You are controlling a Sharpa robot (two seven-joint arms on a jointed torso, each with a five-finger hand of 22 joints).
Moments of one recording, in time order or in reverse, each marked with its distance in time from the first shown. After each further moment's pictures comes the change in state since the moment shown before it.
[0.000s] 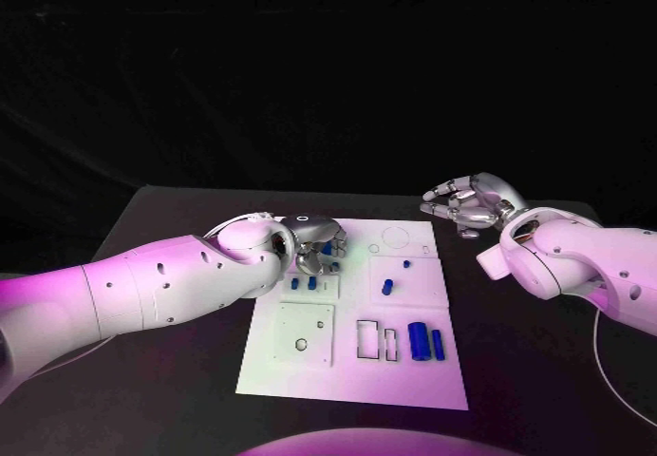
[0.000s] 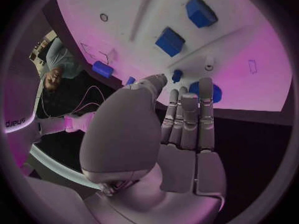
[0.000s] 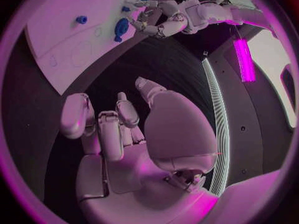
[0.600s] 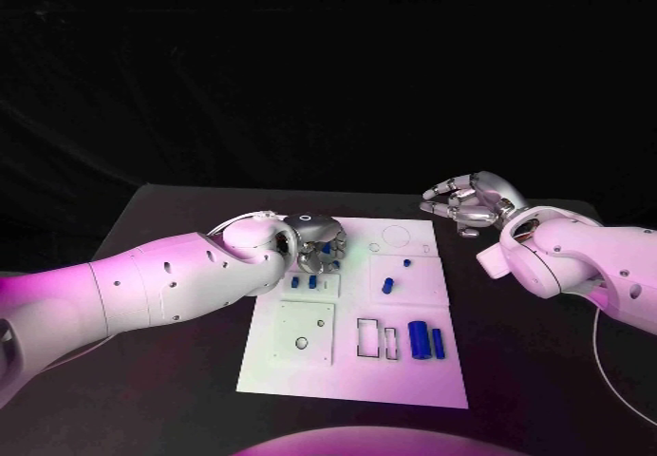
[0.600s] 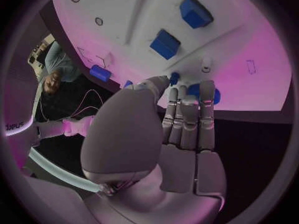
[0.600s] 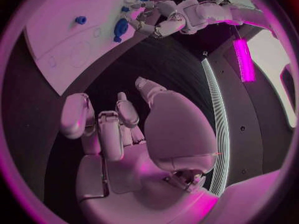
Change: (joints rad) left arm -0.002 0.020 -0.001 -0.022 -0.030 0.021 -0.012; left_hand 0.025 0.009 0.043 -0.002 0.000 0.048 -0.012 -0.005 -0.022 0.053 -0.011 -0.015 -0.025 0.038 -0.009 0.063 0.031 0.000 0.048 -0.005 0.070 0.082; right arm 0.000 0.001 0.000 0.001 0.000 0.000 0.001; right_hand 0.000 0.000 0.000 0.000 0.000 0.000 0.000 0.000 0.000 0.000 0.000 0.000 0.000 0.000 0.000 0.000 0.000 0.000 0.000 0.000 0.000 0.000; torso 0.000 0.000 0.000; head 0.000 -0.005
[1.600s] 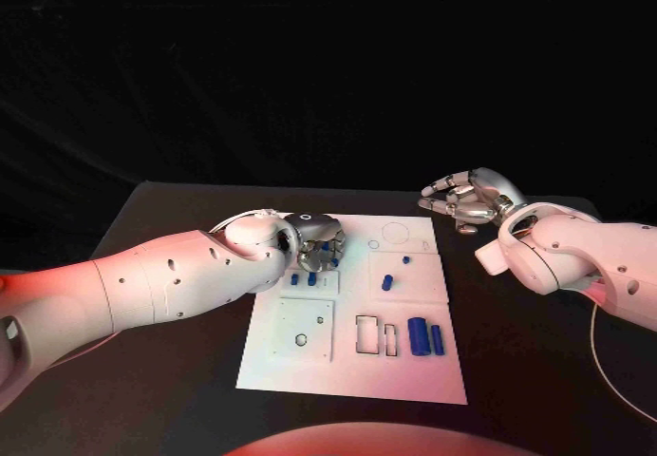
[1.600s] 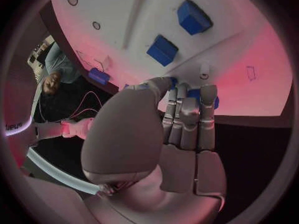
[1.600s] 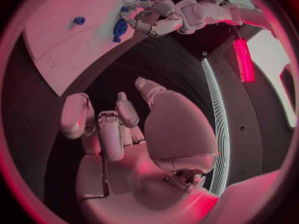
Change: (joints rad) left arm -0.006 0.018 0.000 -0.029 -0.002 0.026 0.002; left_hand 0.024 0.016 0.048 -0.029 0.000 0.051 -0.004 -0.009 -0.014 0.061 -0.015 -0.009 -0.015 0.043 -0.011 0.068 0.050 0.000 0.046 -0.010 0.075 0.083; right arm 0.000 0.002 0.000 0.000 0.000 0.000 0.001; right_hand 0.000 0.000 0.003 0.003 0.004 0.000 0.000 0.008 -0.001 0.000 0.000 0.000 0.000 0.000 0.000 0.000 0.001 0.000 0.000 0.000 0.000 0.000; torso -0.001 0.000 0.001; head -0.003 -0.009
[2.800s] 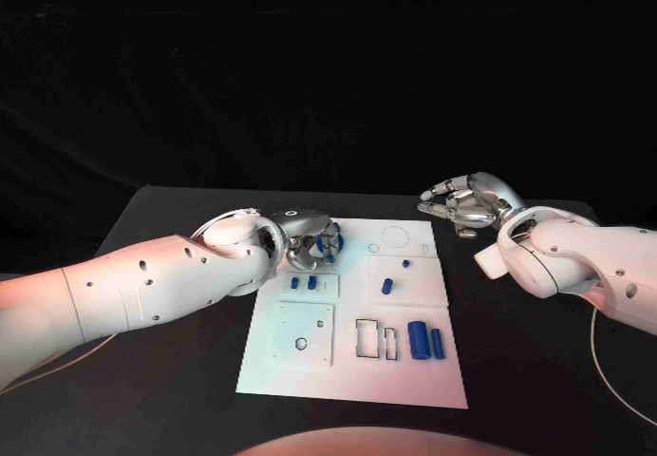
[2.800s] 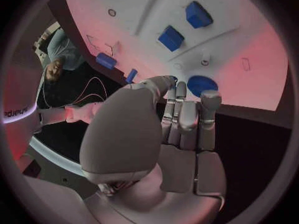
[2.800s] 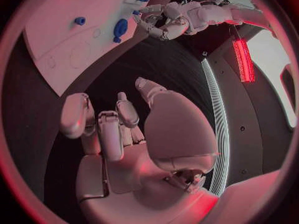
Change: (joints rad) left arm -0.005 -0.094 0.040 0.084 0.101 -0.063 0.043; left_hand -0.021 0.011 0.061 -0.067 -0.008 0.078 -0.003 -0.042 -0.005 0.098 -0.012 -0.079 -0.004 0.071 -0.010 0.059 0.073 -0.016 0.067 -0.014 0.096 0.116; right arm -0.002 0.000 0.000 -0.005 -0.001 0.003 0.000; right_hand 0.000 0.000 0.000 0.000 0.000 0.000 0.000 0.000 0.000 0.000 0.000 0.000 0.001 0.000 0.000 0.000 0.000 0.000 0.000 0.000 -0.004 -0.001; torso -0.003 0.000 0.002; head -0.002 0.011
